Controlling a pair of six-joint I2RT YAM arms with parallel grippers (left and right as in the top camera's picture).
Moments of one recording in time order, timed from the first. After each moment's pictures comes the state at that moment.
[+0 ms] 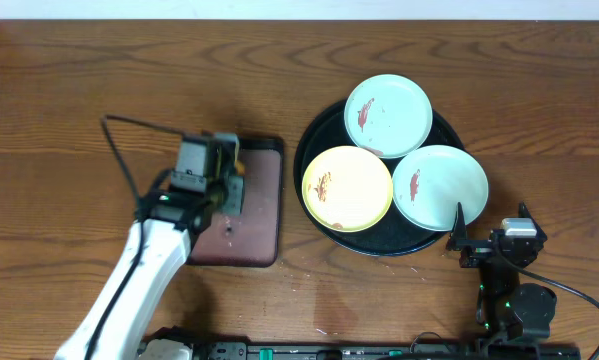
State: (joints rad) left arm -0.23 1.26 0.85 -0.59 -0.01 -0.07; right arm -0.04 0.01 0.01 -0.07 -0.02 -0.05
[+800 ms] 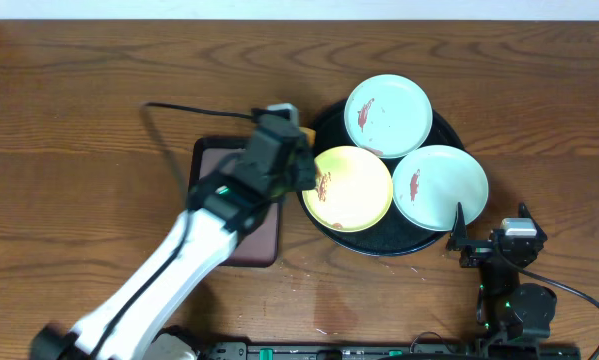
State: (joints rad) left arm -0.58 1.39 1.04 -0.46 0.01 -0.65; right arm -0.04 0.01 0.01 -0.07 -0.02 -0.05
